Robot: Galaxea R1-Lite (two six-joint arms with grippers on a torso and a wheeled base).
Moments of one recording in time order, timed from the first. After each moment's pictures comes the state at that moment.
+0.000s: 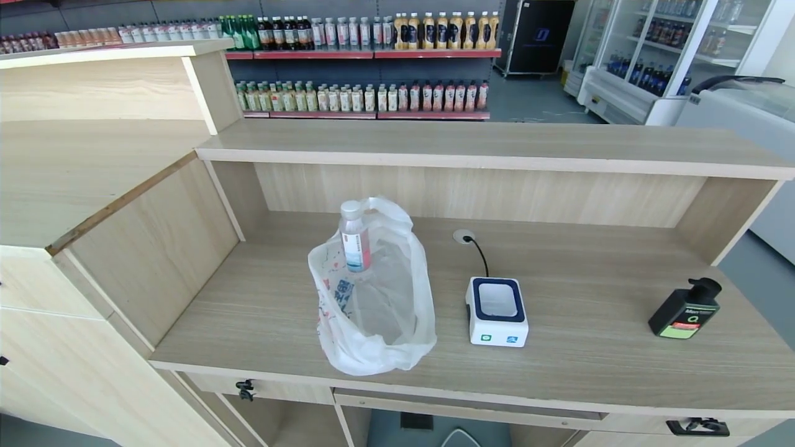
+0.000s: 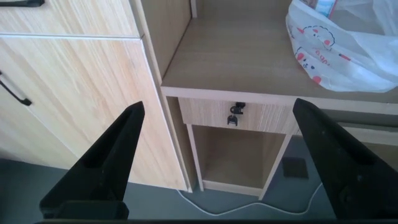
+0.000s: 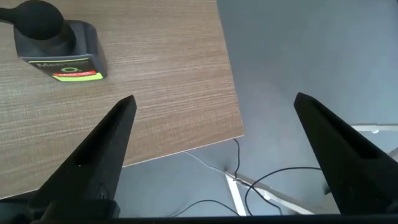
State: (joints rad) left arm 0.00 0.00 0.00 0.03 0.08 0.07; right arm -0.73 1.57 -0.83 -0.17 0.15 -0.49
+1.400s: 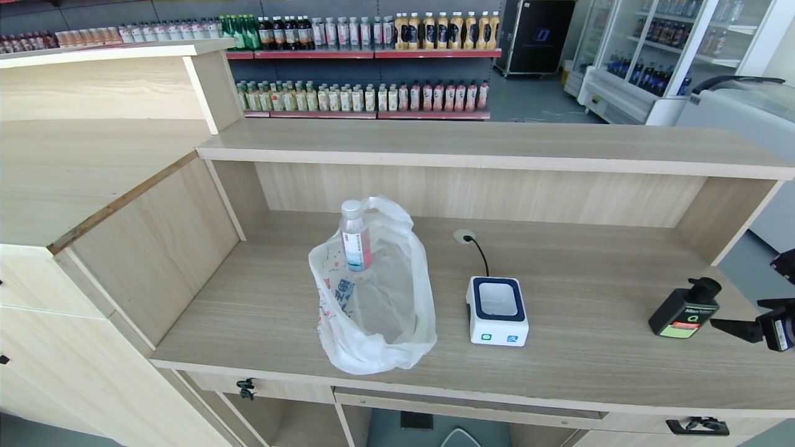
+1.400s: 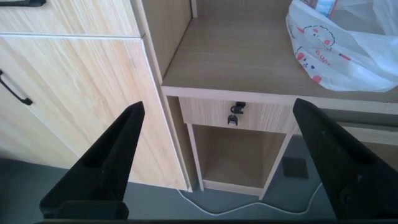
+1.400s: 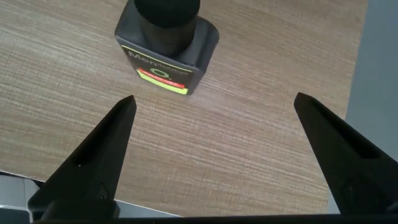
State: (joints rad) left arm 0.00 0.00 0.00 0.04 0.08 0.07; right arm -0.68 1.90 -0.84 -0.34 0.59 -0.75
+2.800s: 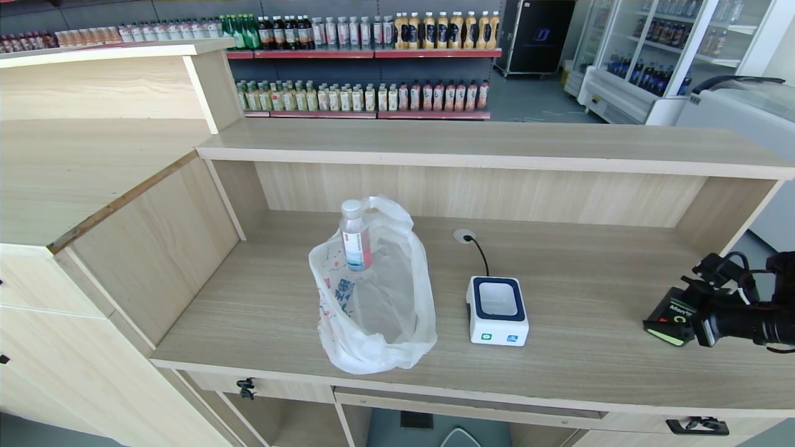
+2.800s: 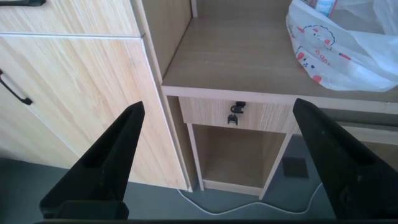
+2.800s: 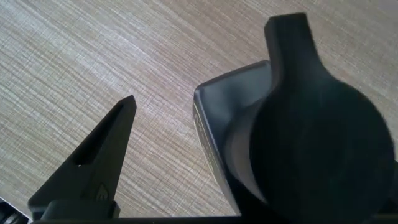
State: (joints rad) left arm 0.00 0.00 0.00 0.04 0.08 0.07; right arm -0.51 2.11 -0.96 -0.34 0.72 -0.85
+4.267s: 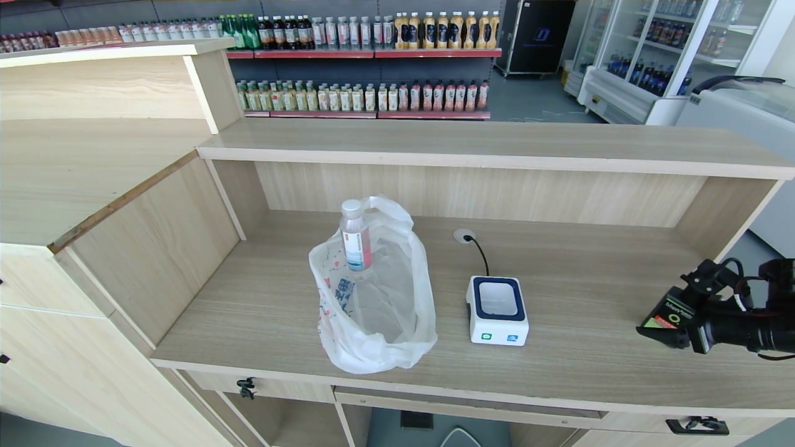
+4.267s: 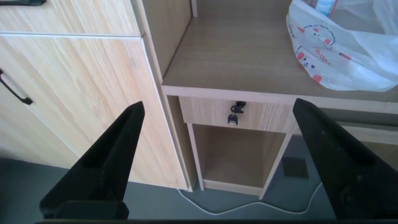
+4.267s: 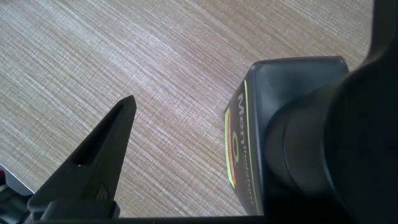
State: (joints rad) left arm 0.00 0.00 0.00 0.03 0.08 0.07; right arm -0.50 2.12 -0.93 -0.33 0.78 -0.85
